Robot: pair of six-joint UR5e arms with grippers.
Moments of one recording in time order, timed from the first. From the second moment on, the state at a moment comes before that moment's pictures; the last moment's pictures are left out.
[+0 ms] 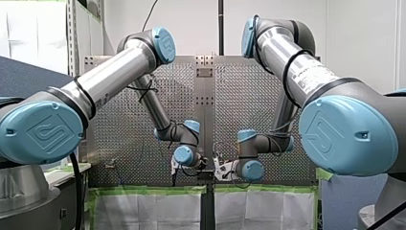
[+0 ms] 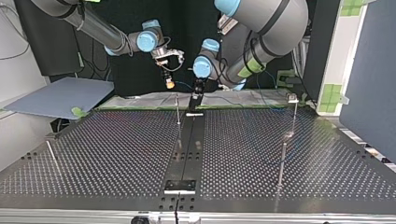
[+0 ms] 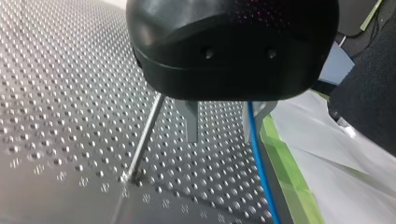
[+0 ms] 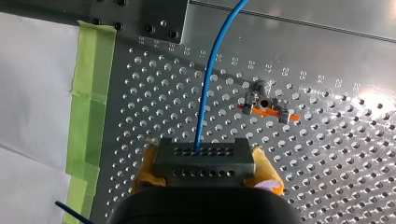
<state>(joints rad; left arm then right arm) -0.53 -2.49 -1.57 -2.56 -1.76 -1.73 2.13 -0.67 1.79 -0.92 1.52 1.39</state>
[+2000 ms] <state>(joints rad) -0.57 -2.49 -1.57 -2.47 -1.79 -1.51 2.05 -0.67 1.78 -0.92 1.52 1.37</state>
